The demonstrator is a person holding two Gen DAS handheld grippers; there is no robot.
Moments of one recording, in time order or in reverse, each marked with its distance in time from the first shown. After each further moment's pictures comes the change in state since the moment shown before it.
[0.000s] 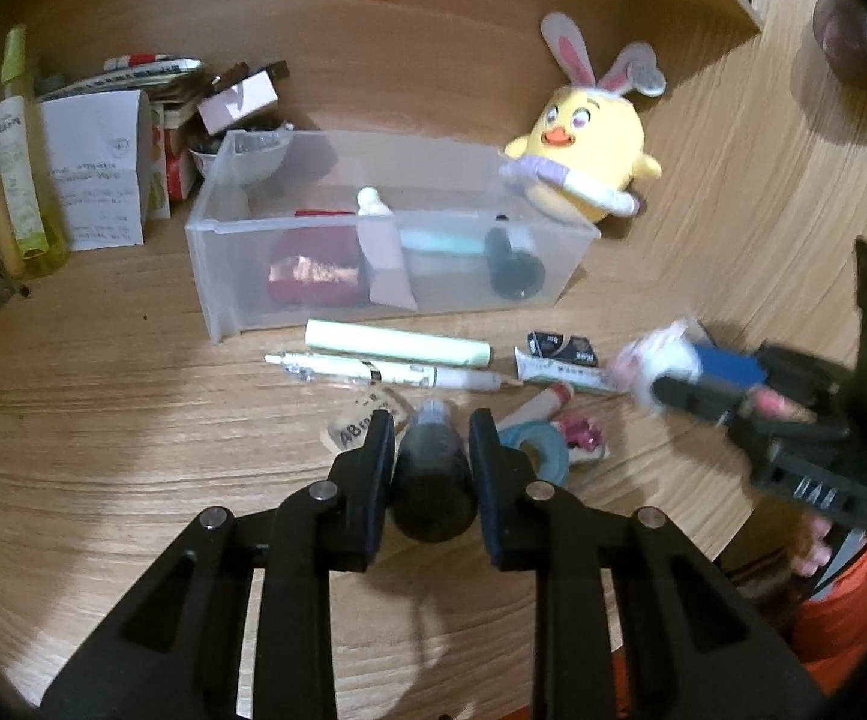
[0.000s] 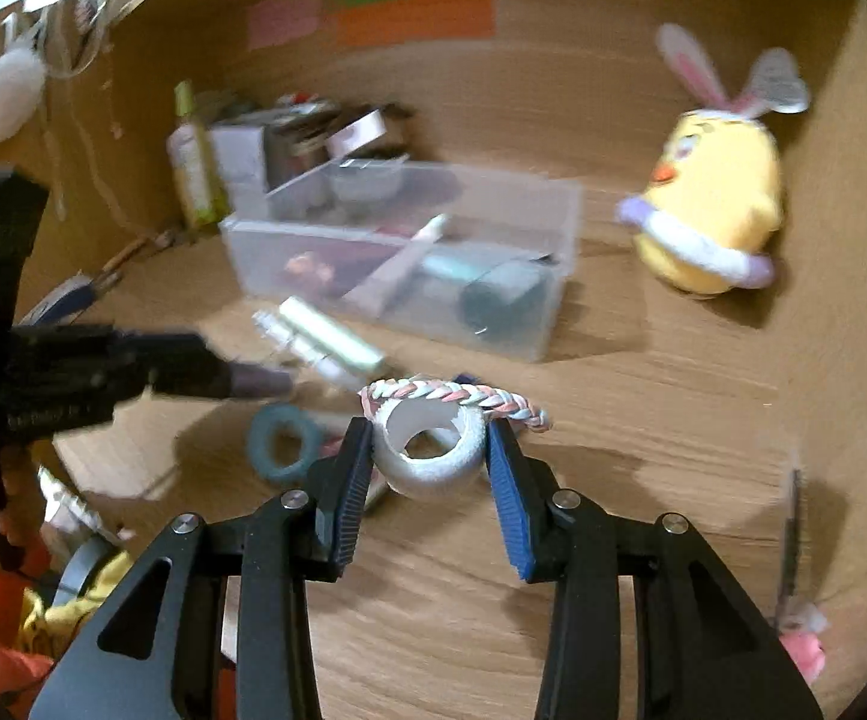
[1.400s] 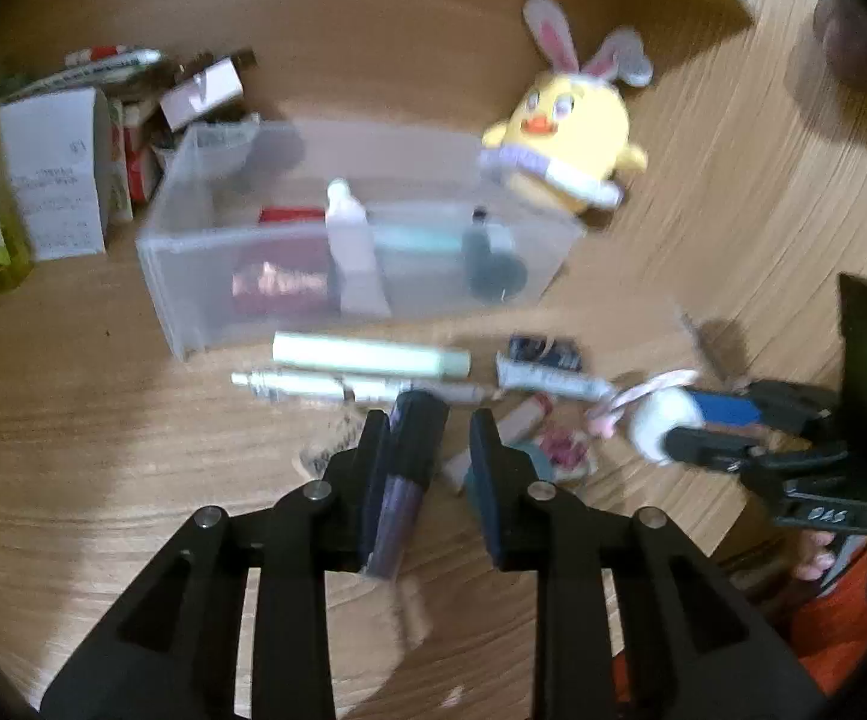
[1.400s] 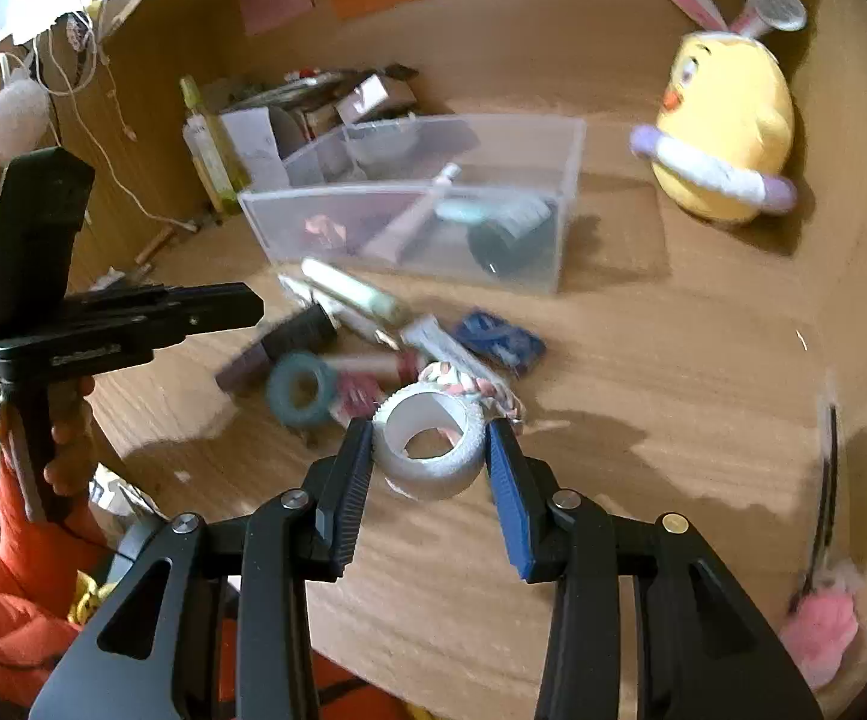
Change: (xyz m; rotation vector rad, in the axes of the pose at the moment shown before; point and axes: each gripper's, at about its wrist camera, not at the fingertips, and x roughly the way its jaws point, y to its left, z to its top) left arm 0.019 -0.005 0.008 0.031 0.076 -0.050; right arm -0.003 -0.027 -0.017 0.097 0.090 0.110
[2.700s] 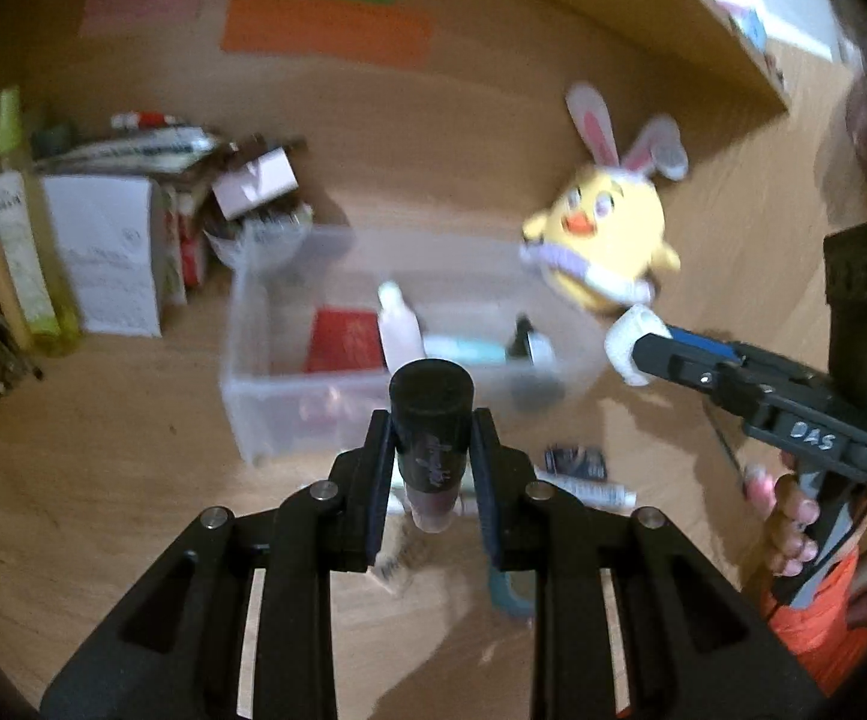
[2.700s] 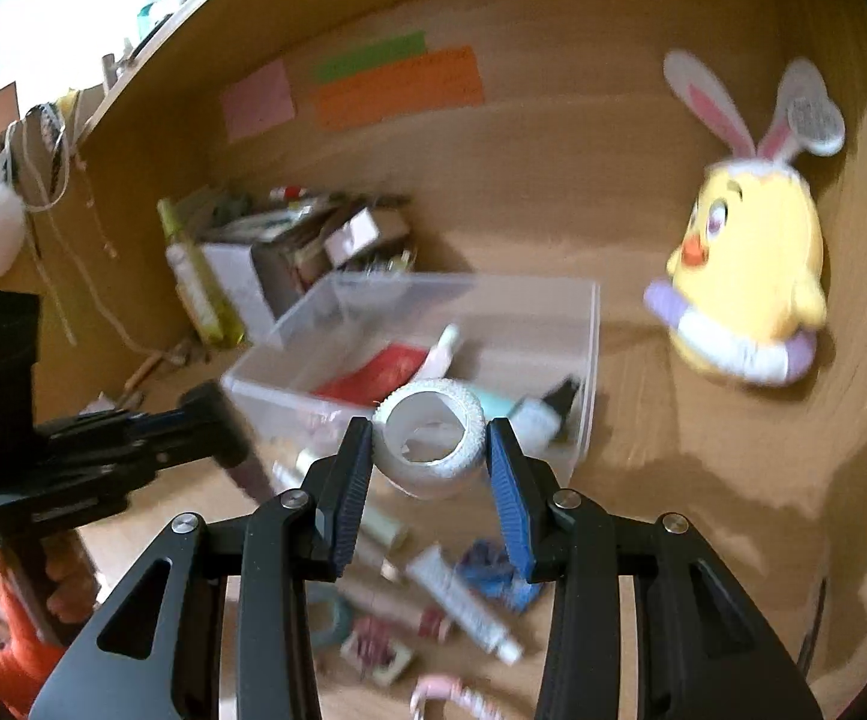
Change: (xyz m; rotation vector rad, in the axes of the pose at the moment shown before) left arm -0.036 0.024 0.054 -0.063 -0.177 0.061; right arm 0.003 0.006 0.108 0.025 -0.214 -0.012
